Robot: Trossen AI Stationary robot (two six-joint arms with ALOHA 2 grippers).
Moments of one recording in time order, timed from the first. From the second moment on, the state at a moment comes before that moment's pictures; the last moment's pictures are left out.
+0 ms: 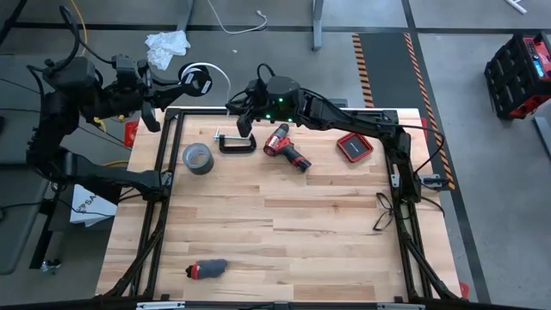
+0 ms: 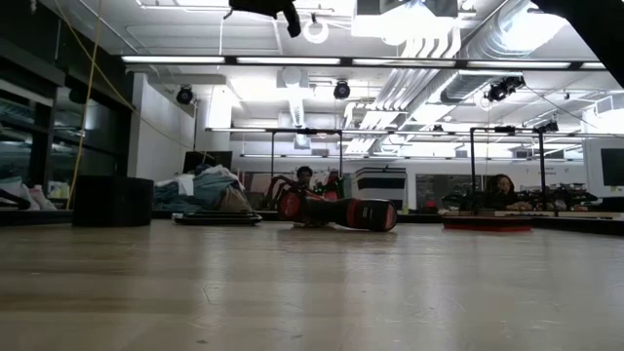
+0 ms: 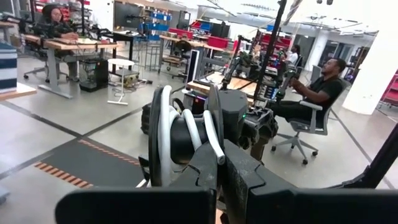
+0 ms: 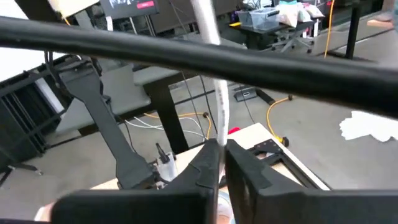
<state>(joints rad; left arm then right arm) 0.28 1.02 1.80 -0.80 -0.09 -0.18 -0.22 2.06 2.15 -0.25 0.01 0.22</state>
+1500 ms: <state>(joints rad) 0.31 1.02 1.80 -0.90 0.16 -1.25 -0.02 1.98 2.15 -0.10 0.24 -0.14</state>
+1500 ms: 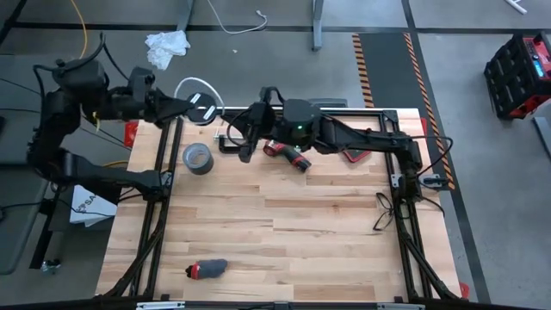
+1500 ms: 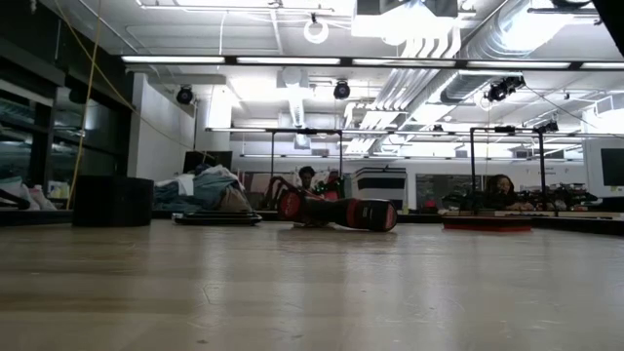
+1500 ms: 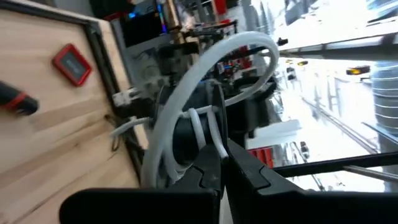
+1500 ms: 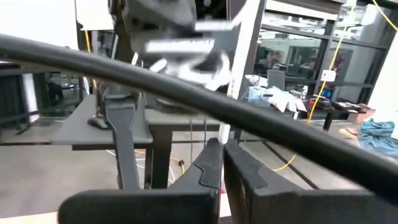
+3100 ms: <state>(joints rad) 0.31 0.93 1.86 -1.15 -0.12 -0.97 -0.17 1.71 2.15 -0.65 0.36 -0.11</state>
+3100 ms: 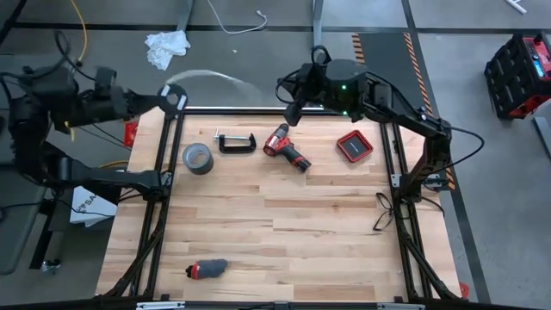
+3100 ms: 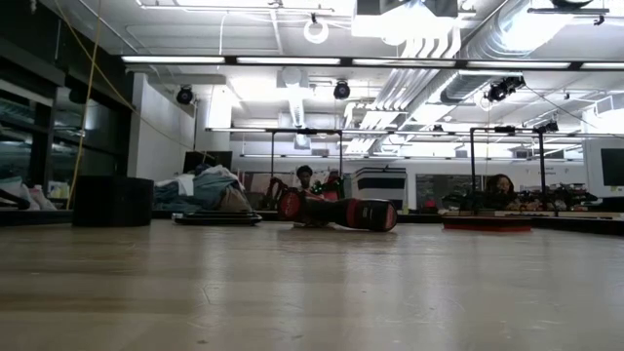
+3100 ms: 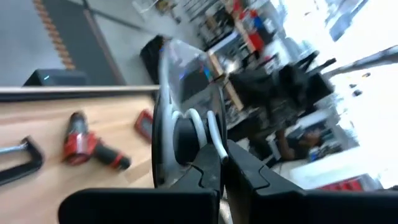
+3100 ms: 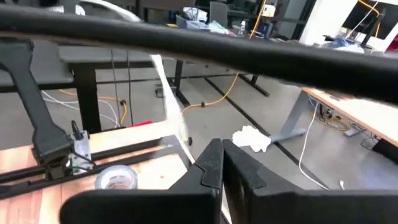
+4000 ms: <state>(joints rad) 0.31 1.17 1.86 -1.43 0.20 -0.38 -0.18 1.81 2.15 -0.82 0.00 0.07</state>
